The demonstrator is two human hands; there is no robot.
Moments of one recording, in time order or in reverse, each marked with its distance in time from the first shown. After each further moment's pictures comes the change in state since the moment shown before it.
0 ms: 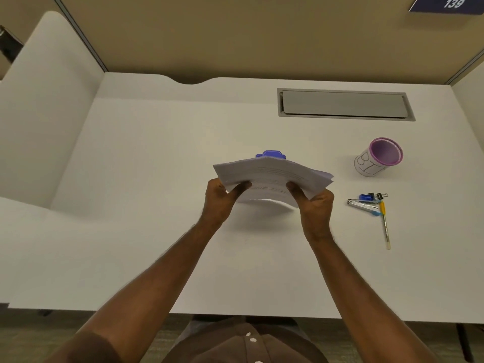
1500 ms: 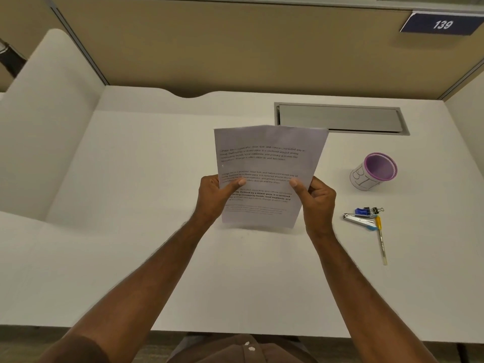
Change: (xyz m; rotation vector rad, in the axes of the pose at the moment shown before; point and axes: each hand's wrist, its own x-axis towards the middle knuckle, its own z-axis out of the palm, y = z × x) left_hand 0.035 0.012 -0.004 -0.046 -0.041 -0.055; right_hand 0.040 0.002 -0.007 -0.001 -0.052 0.029
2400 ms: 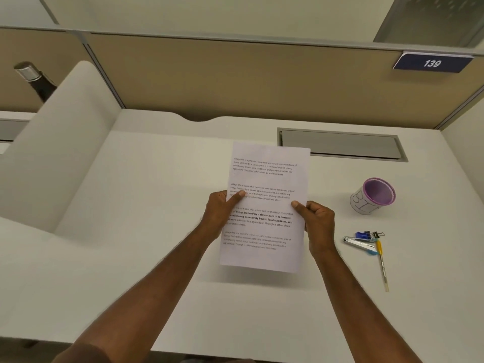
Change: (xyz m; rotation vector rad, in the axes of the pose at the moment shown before) left_hand 0.015 0.001 0.007 -0.033 0.017 -0.308; right_hand 0.014 0.008 -0.011 0.057 0.035 0.331
